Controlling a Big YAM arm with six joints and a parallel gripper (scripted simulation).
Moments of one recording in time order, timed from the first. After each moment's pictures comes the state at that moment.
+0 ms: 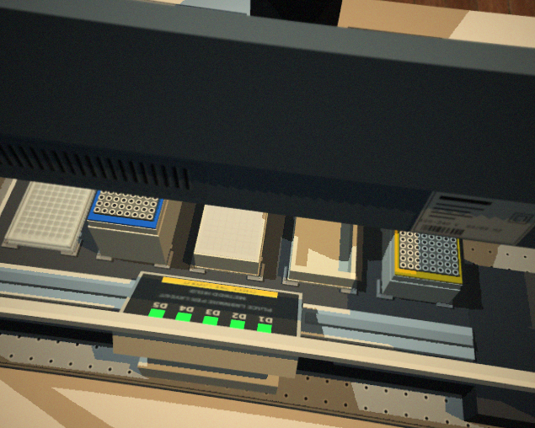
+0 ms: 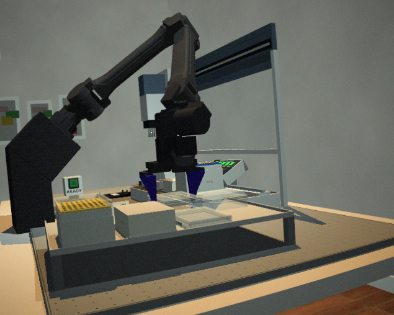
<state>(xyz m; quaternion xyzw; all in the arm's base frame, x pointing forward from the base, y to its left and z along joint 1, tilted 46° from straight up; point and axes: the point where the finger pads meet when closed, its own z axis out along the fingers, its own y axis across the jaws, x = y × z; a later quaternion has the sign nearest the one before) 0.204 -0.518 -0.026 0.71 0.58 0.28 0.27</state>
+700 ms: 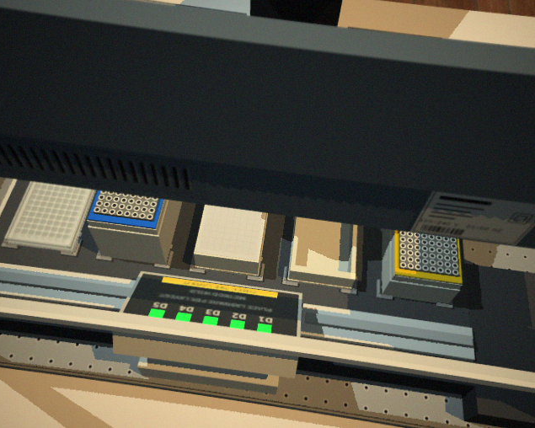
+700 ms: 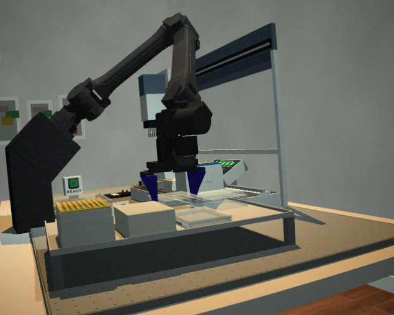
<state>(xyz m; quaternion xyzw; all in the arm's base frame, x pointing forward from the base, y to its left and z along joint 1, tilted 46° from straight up) 0.204 -0.520 -0.025 0.71 0.58 0.28 0.27</state>
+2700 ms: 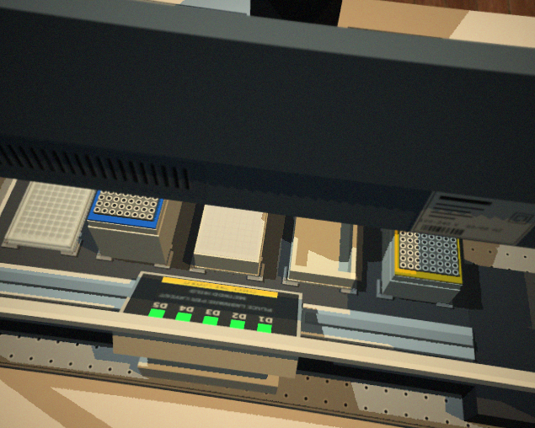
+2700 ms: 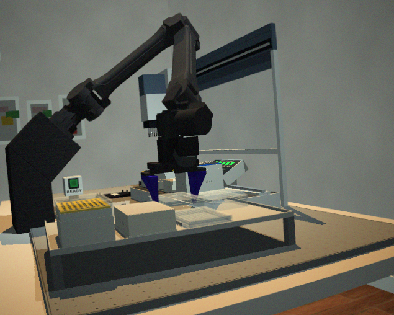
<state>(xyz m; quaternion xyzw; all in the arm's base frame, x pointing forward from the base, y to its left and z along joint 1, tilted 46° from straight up) 0.207 -0.520 -0.025 0.71 0.58 0.28 0.27</state>
